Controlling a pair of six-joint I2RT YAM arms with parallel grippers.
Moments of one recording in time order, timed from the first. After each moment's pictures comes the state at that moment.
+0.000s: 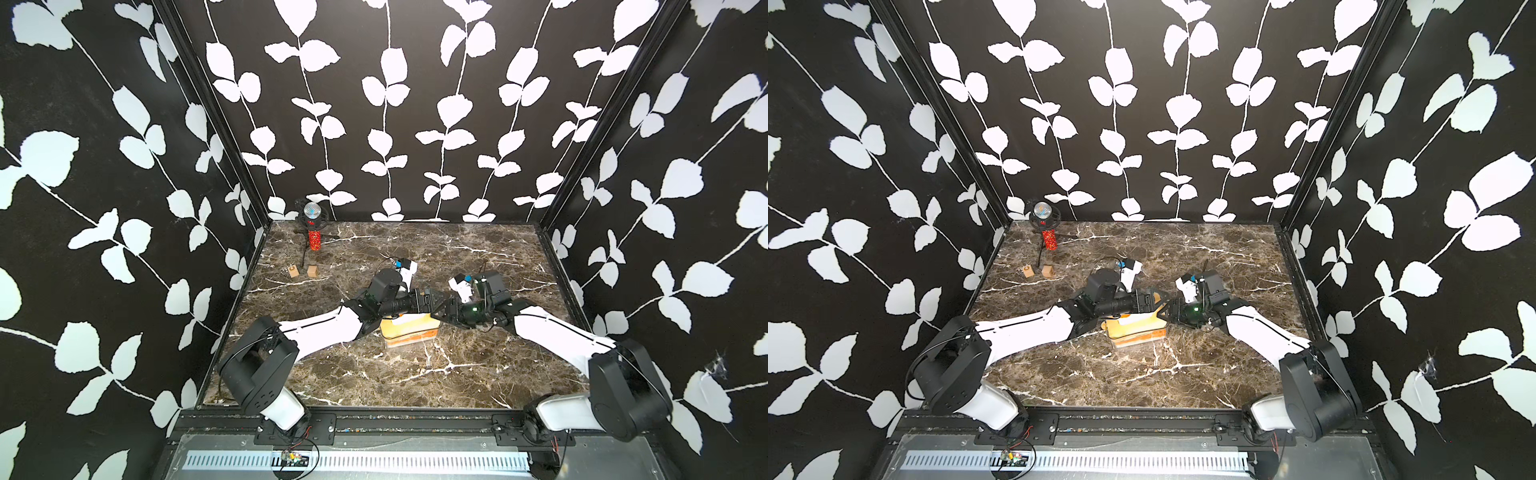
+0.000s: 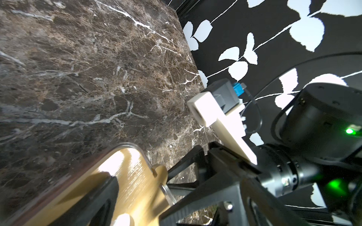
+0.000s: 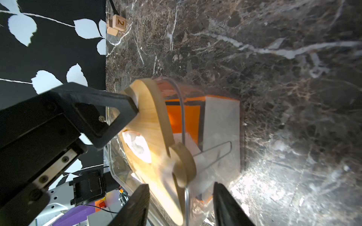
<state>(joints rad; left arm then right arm) -0.81 1.56 0.89 0.27 0.35 -0.79 0.45 1.40 0.77 -0.26 -0.67 0.58</state>
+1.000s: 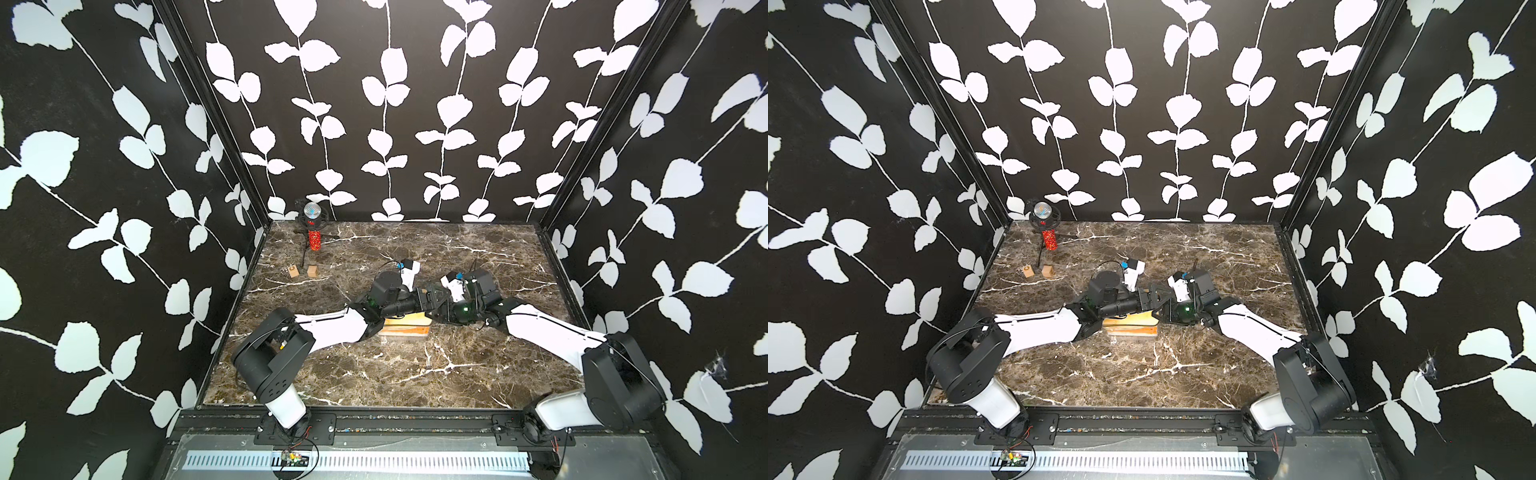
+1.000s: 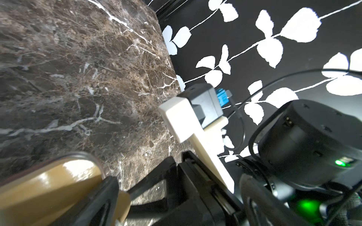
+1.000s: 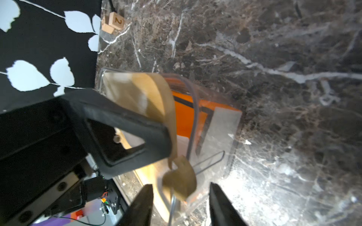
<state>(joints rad) -0.80 1.62 0.85 0.47 0.41 -0.92 0.51 1.42 0.80 -0.22 -0.57 0.55</state>
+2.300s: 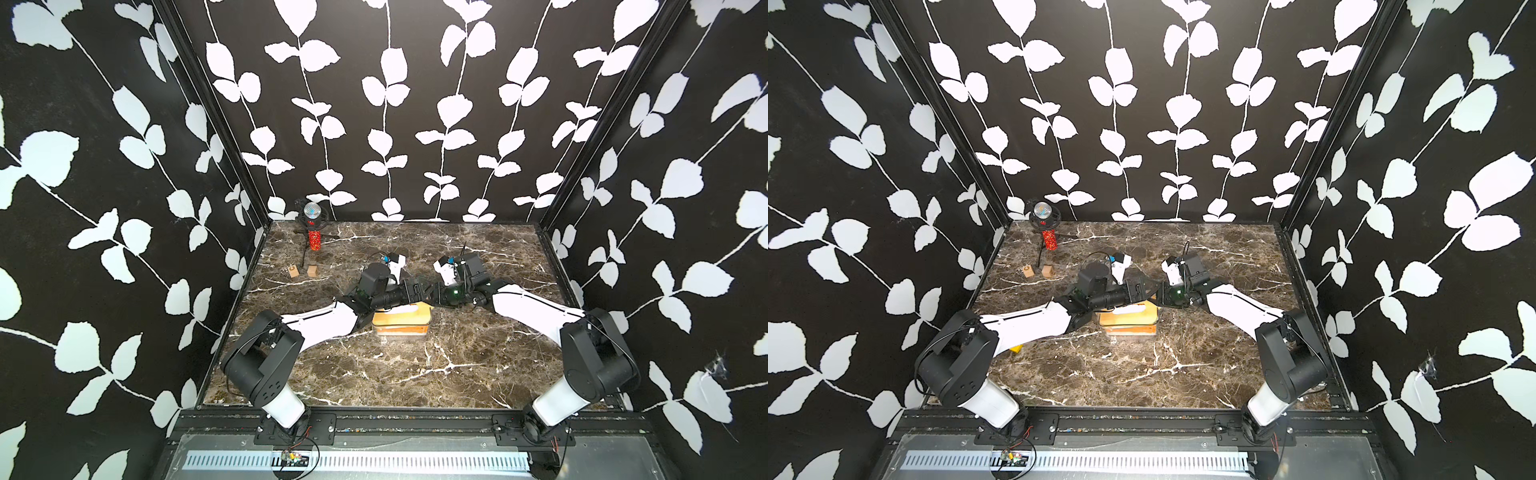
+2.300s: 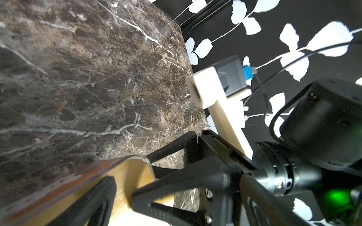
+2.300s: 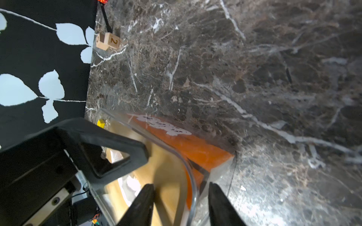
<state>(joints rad) -0.71 1.60 0.85 0.38 0.41 -0.88 0.50 1.61 1.00 -0.24 -0.54 0.51</state>
